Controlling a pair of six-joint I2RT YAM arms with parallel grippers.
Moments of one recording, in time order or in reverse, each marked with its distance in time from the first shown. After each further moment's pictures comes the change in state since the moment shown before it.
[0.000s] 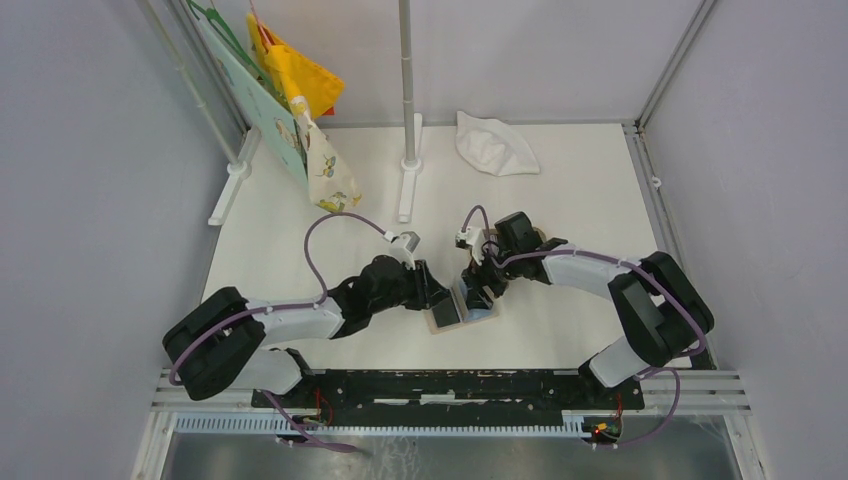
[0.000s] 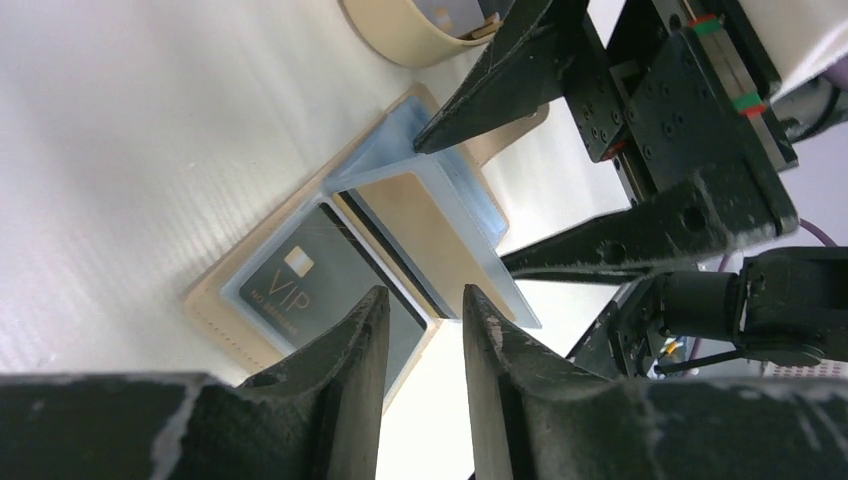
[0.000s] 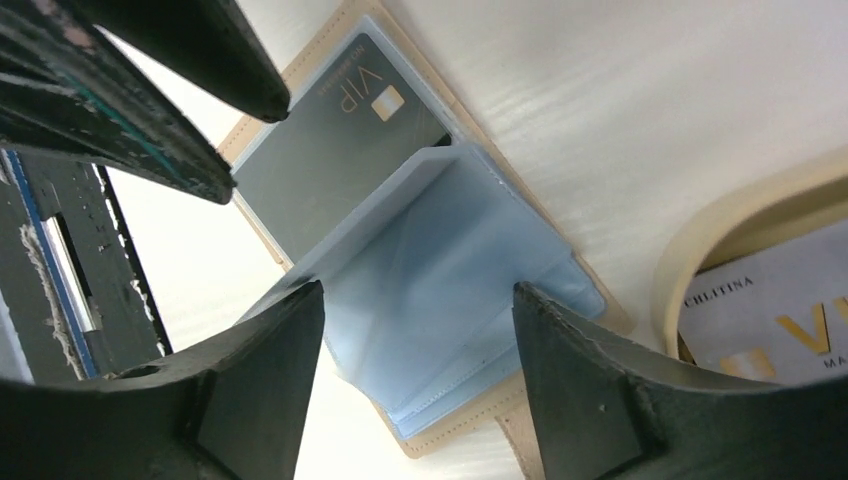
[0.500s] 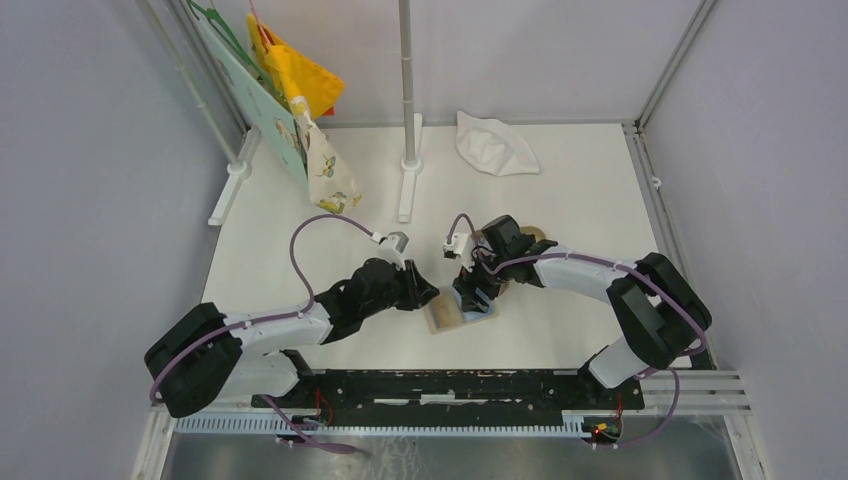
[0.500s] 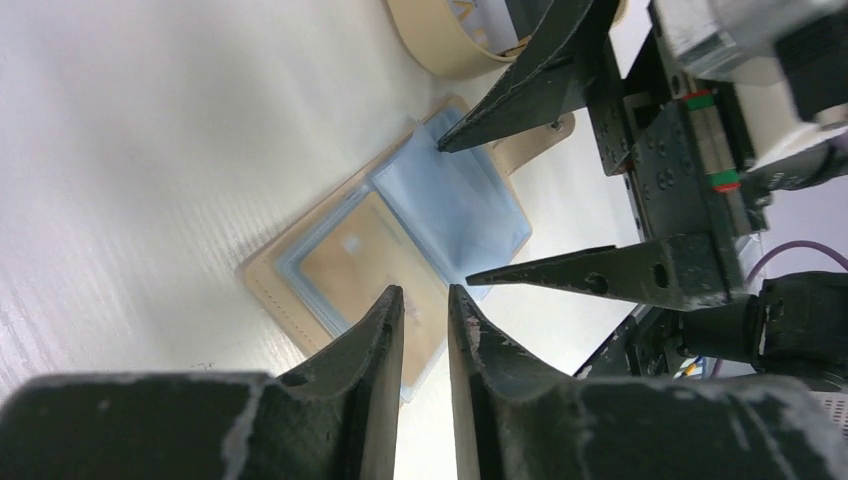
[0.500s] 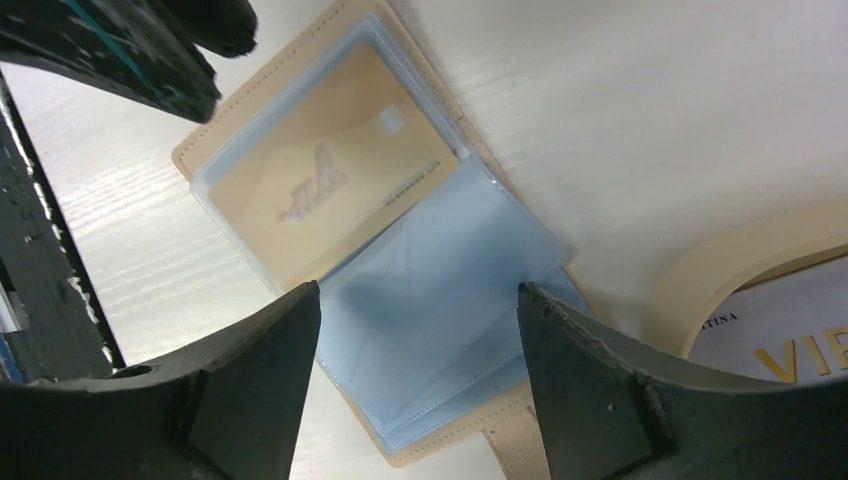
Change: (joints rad) left arm 0.000 -0.120 -0.031 -0.111 -0.098 0.003; right arm 0.097 0.000 0.035 -0.027 0.144 -0.072
